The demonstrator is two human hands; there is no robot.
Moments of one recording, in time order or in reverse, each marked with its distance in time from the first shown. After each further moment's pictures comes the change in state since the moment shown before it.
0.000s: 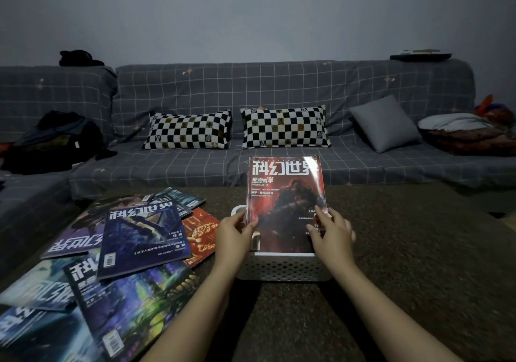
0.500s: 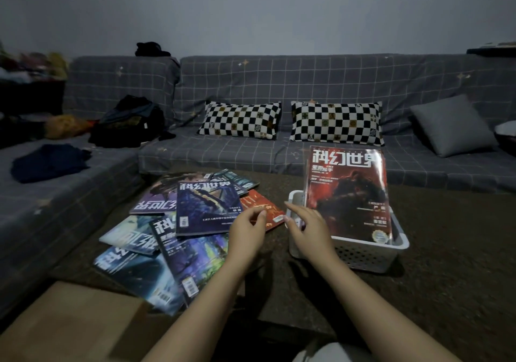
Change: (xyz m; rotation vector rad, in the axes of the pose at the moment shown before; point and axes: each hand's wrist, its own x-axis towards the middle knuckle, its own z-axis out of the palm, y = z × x) left_hand -0.042 -0.022 -0.095 -0.077 0.085 -0.131; right_hand -0.066 -0.117 0.055 0.314 -0.227 -0.377
